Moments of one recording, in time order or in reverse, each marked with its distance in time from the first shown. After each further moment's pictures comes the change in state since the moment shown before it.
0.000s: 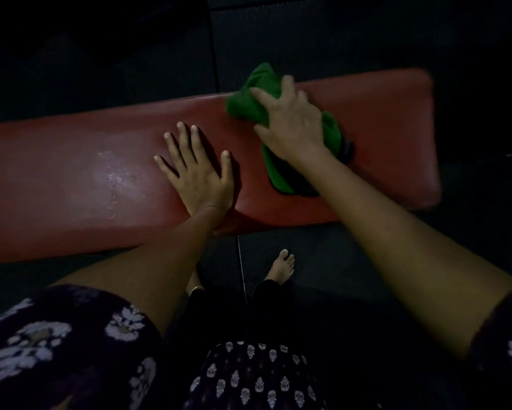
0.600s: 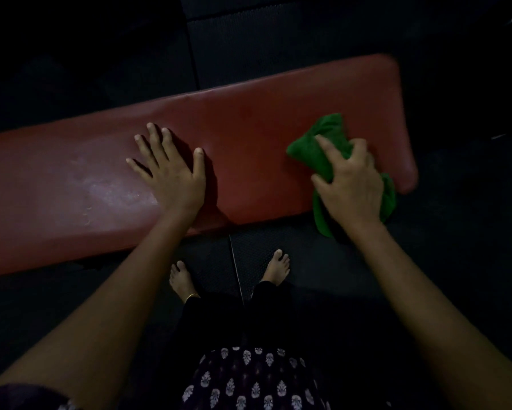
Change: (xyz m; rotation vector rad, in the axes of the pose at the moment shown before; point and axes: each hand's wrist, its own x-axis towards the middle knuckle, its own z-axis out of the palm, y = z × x) left_hand 0.002 -0.002 -0.008 0.001 -0.059 0.024; right_hand -0.122 0.091 0.031 0.103 0.148 0.320
